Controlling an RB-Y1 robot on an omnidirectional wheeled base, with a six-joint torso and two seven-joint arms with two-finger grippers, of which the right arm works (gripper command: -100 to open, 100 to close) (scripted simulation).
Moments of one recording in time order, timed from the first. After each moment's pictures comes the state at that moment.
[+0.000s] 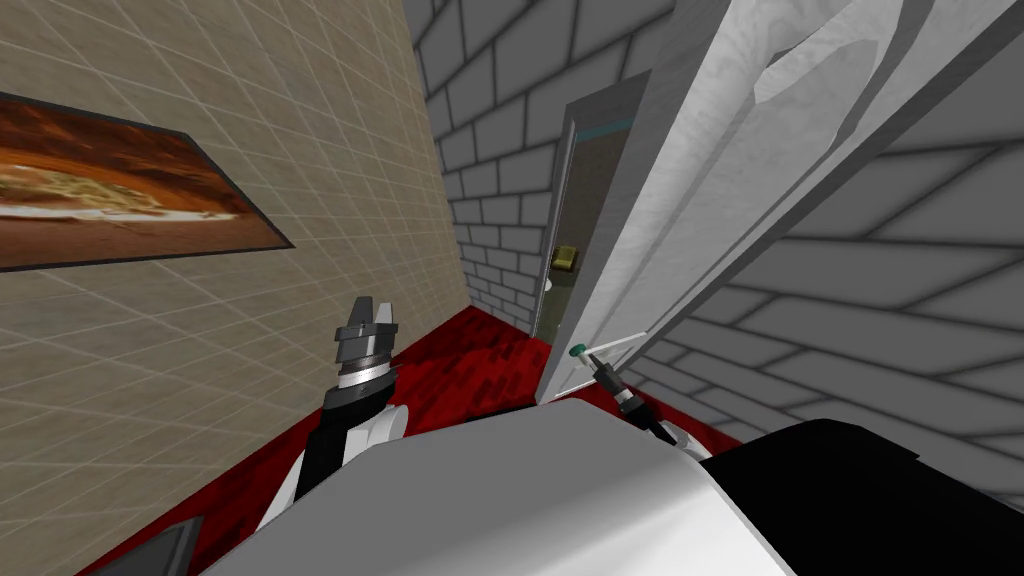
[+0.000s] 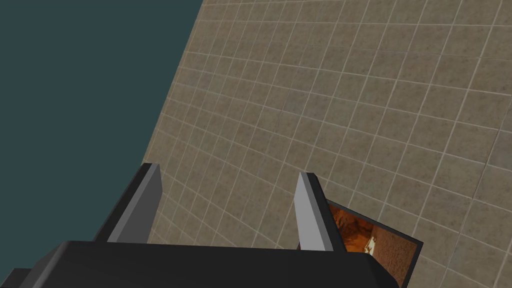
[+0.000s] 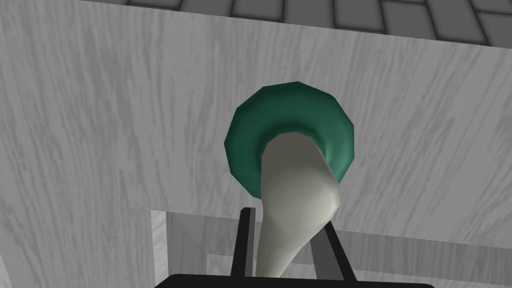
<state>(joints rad) 0.22 -0.69 0.33 -0.66 -0.29 -1.23 -0.40</state>
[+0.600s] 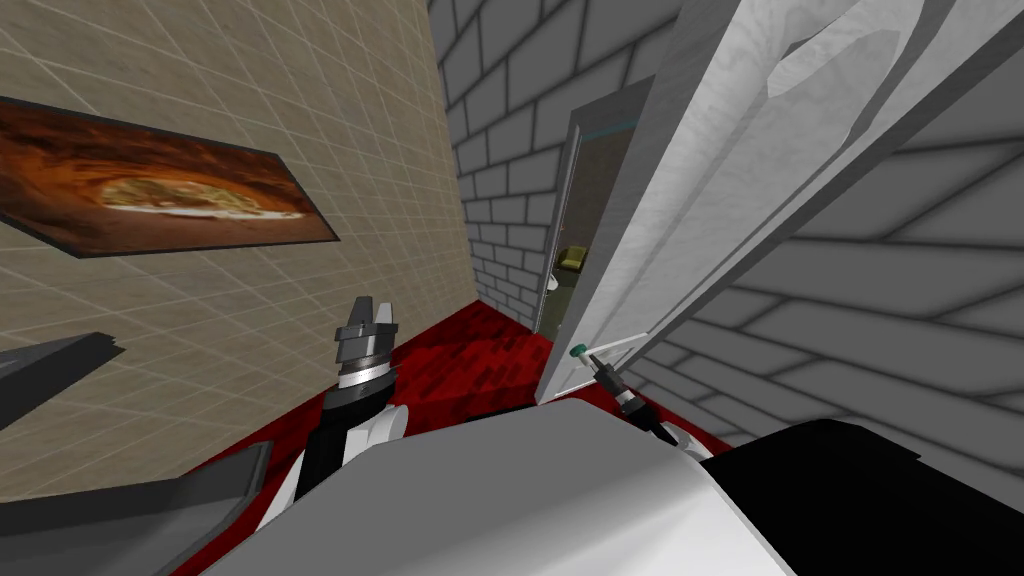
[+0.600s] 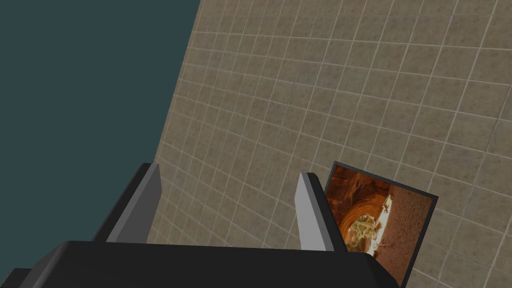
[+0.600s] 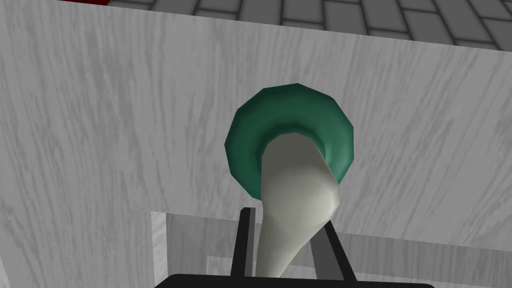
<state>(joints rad) 0.21 -0.70 0.34 -0.64 -0.29 -1.26 -0.40</state>
